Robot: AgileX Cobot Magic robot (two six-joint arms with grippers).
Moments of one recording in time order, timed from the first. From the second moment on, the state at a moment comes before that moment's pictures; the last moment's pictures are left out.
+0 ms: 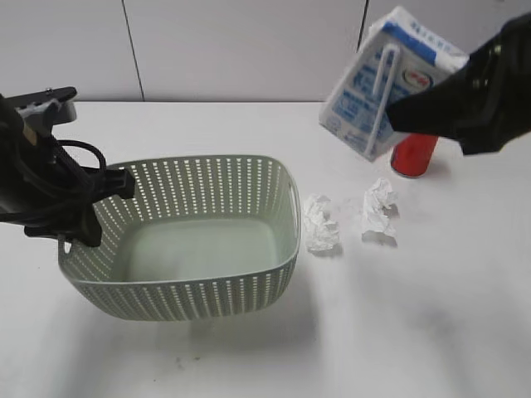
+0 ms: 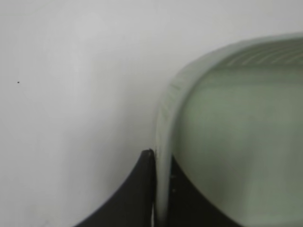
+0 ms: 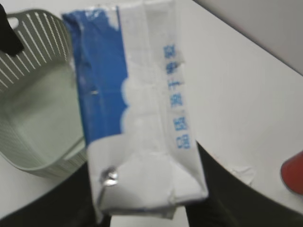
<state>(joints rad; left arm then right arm) -0.46 1.52 -0.90 -0.09 0.74 -0.46 0.33 1.18 -0.87 0.77 0.55 -1.00</state>
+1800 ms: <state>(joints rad) -0.46 1.66 -1.10 -0.06 0.84 -0.45 0.65 1.78 -1.17 0.50 0.48 -0.76</state>
